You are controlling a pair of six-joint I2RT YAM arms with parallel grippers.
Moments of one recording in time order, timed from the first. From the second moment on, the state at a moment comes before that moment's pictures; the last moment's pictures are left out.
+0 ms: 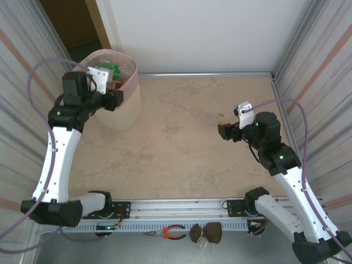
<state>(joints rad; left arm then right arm) -0.10 1.16 1.42 -0.79 0.28 0.06 0.35 0.76 0.90 -0.55 -0.09 -0.03</state>
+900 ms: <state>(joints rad) -0.10 1.04 0.41 0.03 -0.11 -0.04 -0.06 1.11 0.32 0.29 0.12 0.14</state>
